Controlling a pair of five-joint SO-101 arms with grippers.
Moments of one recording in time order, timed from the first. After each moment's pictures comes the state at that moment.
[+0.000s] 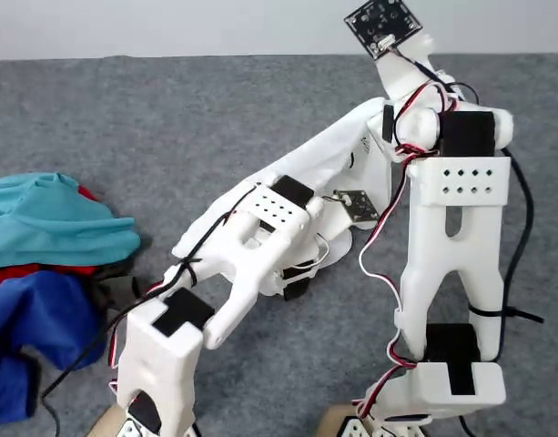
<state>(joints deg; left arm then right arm) 31.6 27.9 -5.8 88.6 -23.3 -3.9 1.1 -29.0 82.2 32.0</state>
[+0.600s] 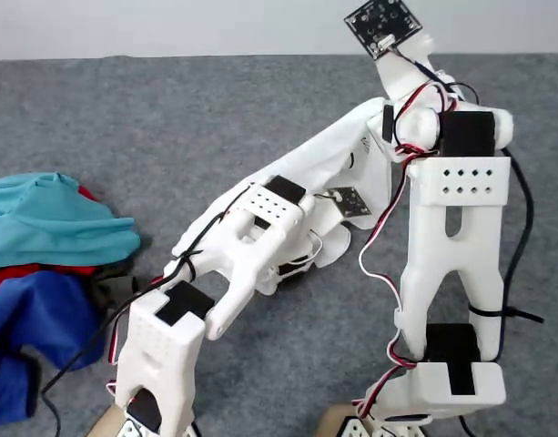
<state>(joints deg) 28.9 30.0 -5.8 85.1 -23.3 -3.9 1.1 -29.0 82.2 32.0</state>
